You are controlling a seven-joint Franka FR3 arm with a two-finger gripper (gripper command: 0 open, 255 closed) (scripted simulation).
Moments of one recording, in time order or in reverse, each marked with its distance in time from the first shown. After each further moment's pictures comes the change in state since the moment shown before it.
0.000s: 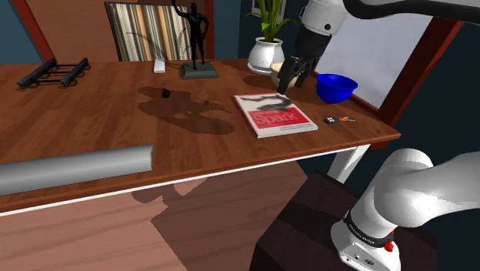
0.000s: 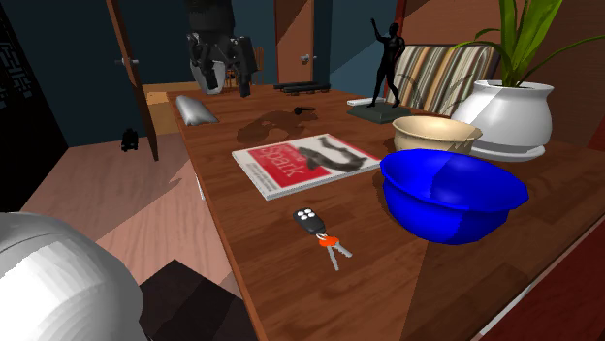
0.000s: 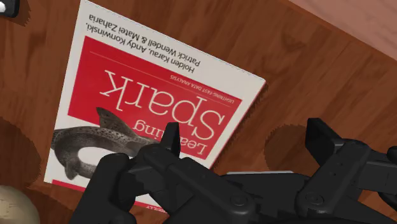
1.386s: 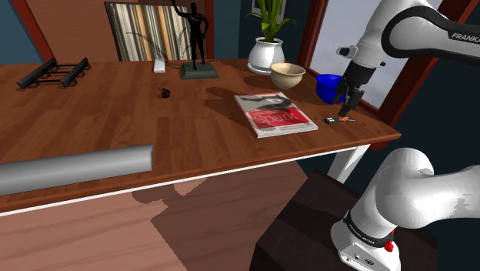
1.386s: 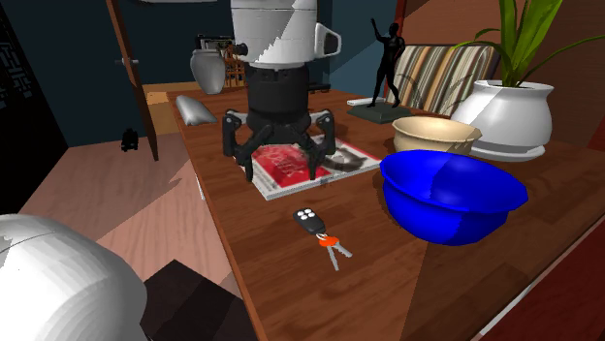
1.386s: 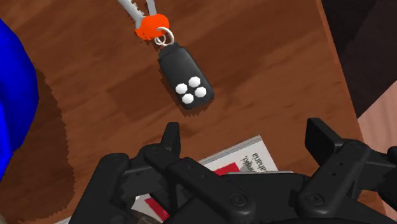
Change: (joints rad) arm 0.050 -0.273 -0.508 -0.268 -0.382 -0.075 -0.879
